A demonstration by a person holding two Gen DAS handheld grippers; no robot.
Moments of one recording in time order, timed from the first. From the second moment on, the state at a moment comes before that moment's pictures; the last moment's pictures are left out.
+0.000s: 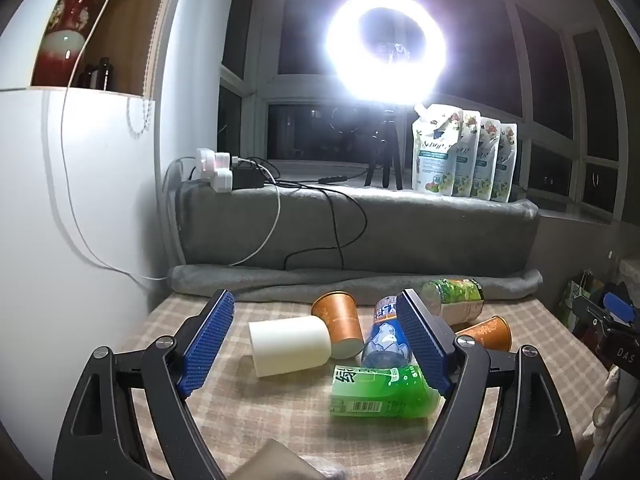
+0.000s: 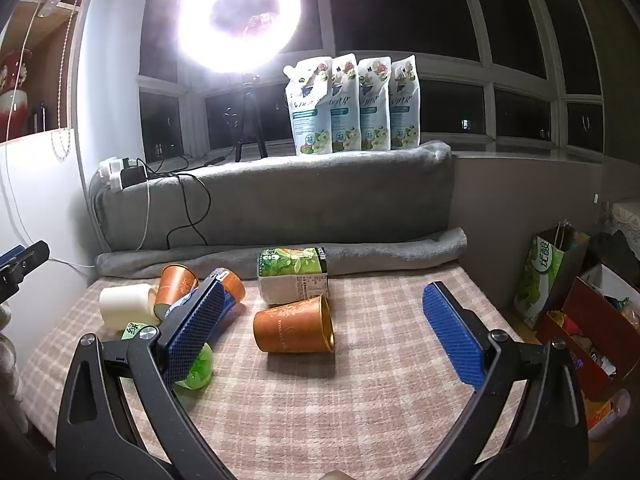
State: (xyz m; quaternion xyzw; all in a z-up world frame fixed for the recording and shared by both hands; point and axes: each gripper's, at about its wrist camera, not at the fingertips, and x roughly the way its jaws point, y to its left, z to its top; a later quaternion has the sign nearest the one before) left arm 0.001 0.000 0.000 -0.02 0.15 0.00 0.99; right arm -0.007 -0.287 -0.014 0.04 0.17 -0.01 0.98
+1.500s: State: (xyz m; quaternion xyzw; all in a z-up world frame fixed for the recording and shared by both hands) left arm 0.000 0.000 0.000 -0.02 0.15 0.00 0.99; right arm -0.003 -0.287 -0.020 0.04 0.18 -0.01 0.98
